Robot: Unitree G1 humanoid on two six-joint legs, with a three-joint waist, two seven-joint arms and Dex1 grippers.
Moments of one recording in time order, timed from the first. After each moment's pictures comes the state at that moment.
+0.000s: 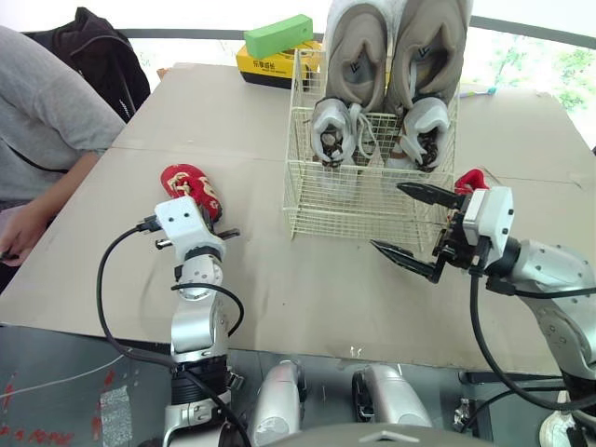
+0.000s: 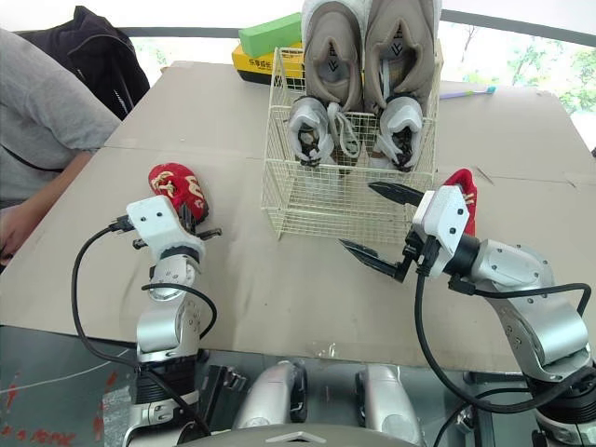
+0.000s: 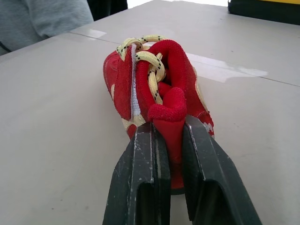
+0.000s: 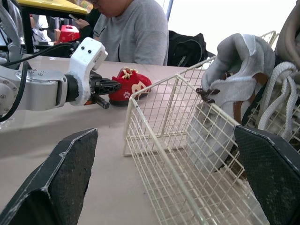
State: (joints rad) left arm -0.22 0.10 0.26 -0.15 -0.09 0.29 0.28; right arm -0.20 -0.61 -0.02 -0.61 0.53 0.37 0.73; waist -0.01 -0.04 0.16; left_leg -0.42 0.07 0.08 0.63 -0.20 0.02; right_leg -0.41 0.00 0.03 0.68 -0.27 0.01
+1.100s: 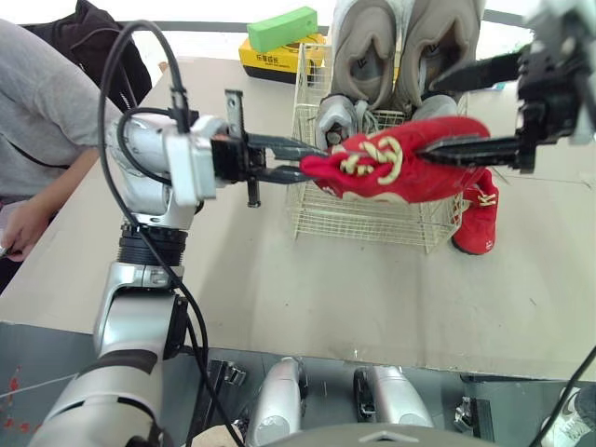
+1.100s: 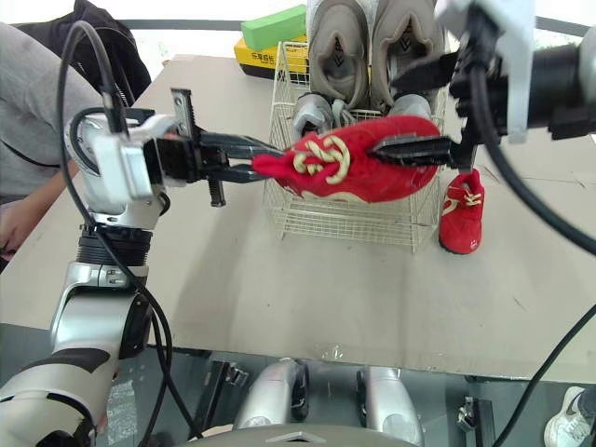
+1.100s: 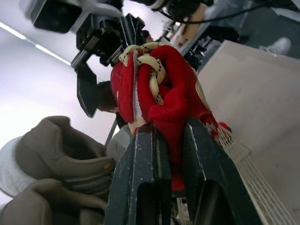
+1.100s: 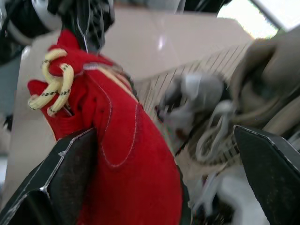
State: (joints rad) left arm -0.91 0.59 -0.10 0.30 -0.61 -0.68 -1.61; right arm -1.19 -1.13 0.15 -0.34 0.92 1.15 0.89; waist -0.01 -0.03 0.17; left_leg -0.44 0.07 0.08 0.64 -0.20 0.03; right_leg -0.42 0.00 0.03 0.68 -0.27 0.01
